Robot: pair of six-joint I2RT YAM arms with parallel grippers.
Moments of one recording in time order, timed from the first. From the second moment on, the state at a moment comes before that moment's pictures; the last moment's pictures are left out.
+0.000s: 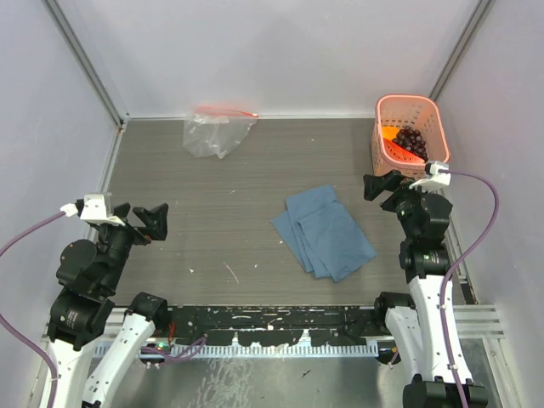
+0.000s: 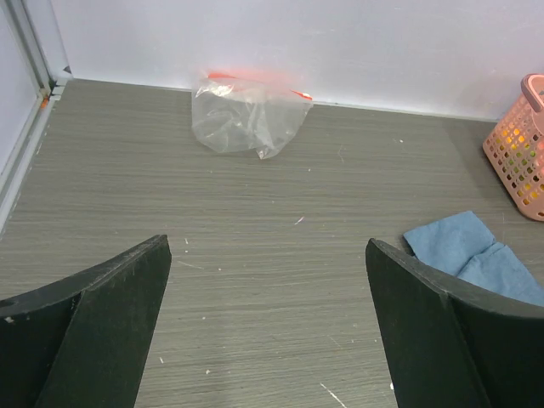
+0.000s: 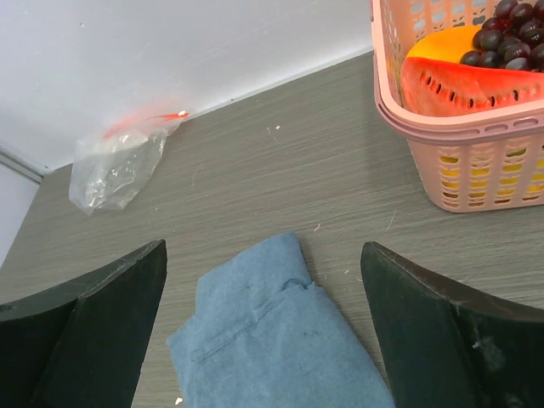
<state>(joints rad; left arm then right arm) -0.30 0.31 0.87 -0.57 -0.17 -0.21 -0.10 0.63 0.60 -0.07 -0.19 0.45</state>
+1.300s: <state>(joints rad) -0.30 0.31 0.87 -0.57 -0.16 -0.21 0.68 1.36 0.82 -0.01 0.11 0.45</state>
